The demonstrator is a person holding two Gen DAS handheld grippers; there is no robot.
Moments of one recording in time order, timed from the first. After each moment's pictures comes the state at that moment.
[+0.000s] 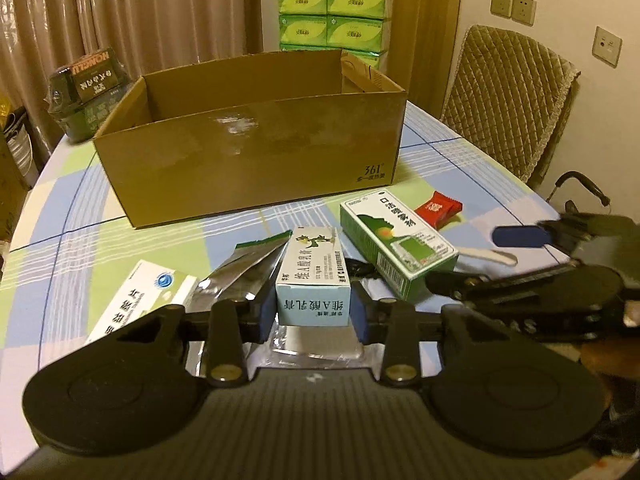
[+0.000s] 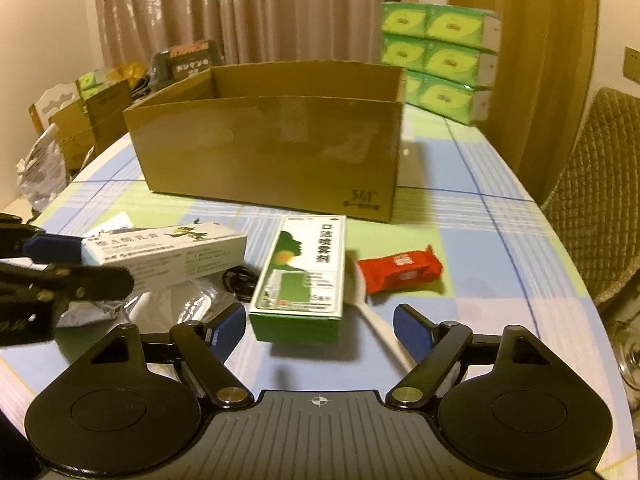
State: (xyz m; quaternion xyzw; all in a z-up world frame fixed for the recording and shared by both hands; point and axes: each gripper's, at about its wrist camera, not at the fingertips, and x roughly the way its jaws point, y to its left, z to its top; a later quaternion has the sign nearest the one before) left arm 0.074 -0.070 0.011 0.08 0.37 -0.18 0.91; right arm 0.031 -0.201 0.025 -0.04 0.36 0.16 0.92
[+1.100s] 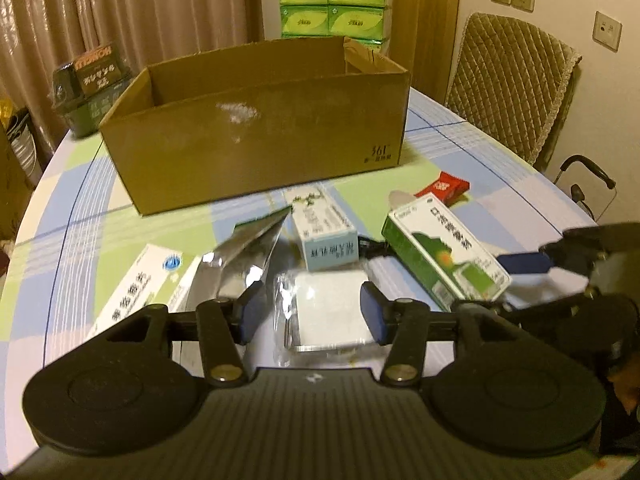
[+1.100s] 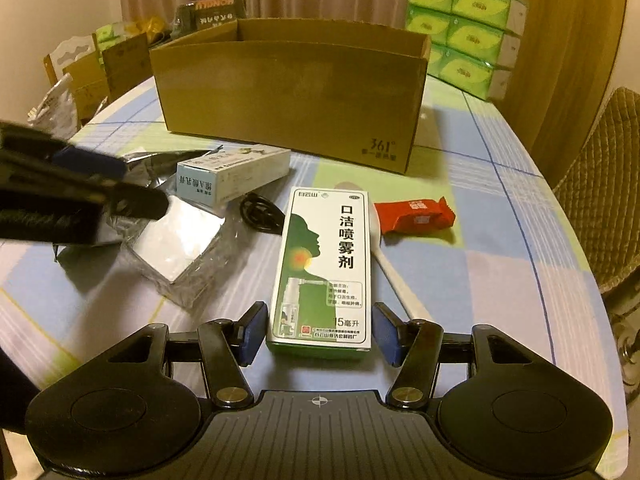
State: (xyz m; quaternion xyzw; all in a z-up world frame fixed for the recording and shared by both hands) left arm 0.072 -0.068 0.001 0.09 0.37 -0.17 0.91; right arm 0.004 -0.199 0.008 -0.08 0.39 0.18 0.90
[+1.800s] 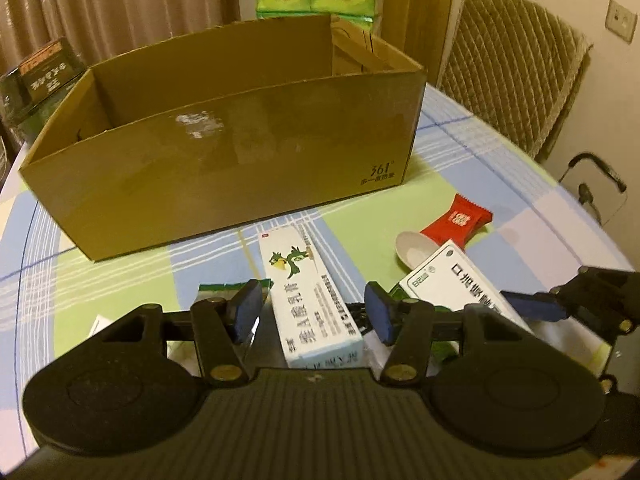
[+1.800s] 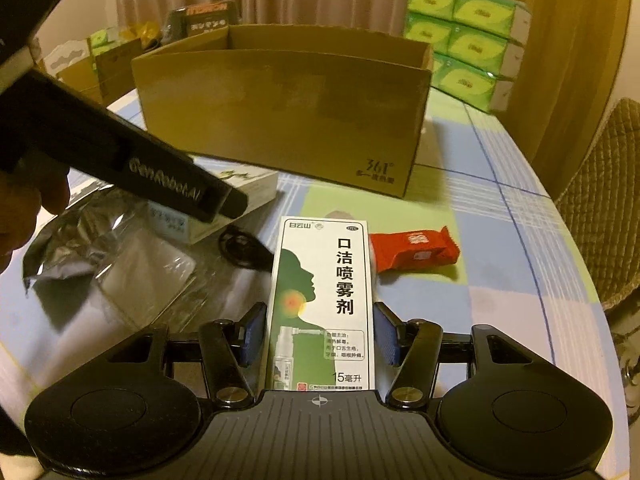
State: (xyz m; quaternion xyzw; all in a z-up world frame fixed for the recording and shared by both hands) left arm 0.166 -0.108 -0.012 0.11 0.42 -0.20 0.88; right arm 0.037 -0.195 0.003 -0.09 0.38 0.17 0.90
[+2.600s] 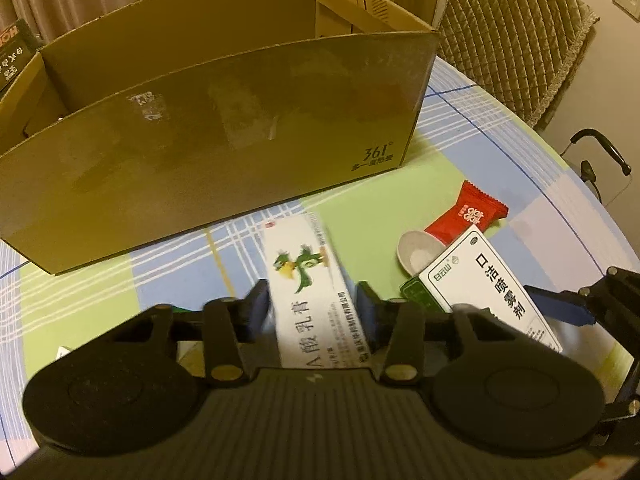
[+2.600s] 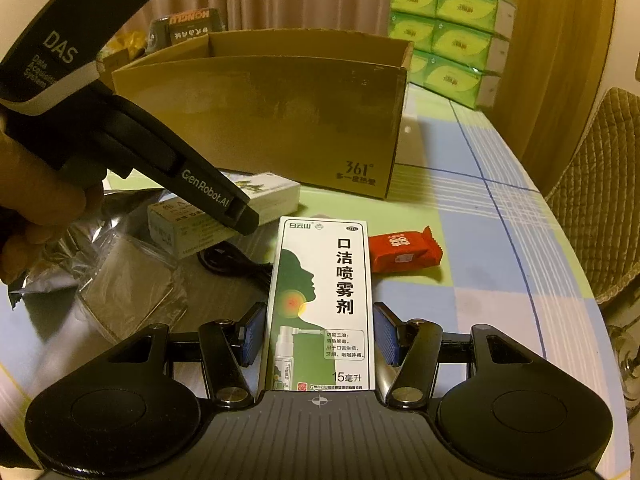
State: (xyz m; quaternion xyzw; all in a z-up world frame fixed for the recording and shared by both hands) left arm 0.206 -0.132 -0.032 0.12 0.47 -0.22 0.85; right arm 0.041 -0.203 0.004 -0.07 0.38 0.16 0.91
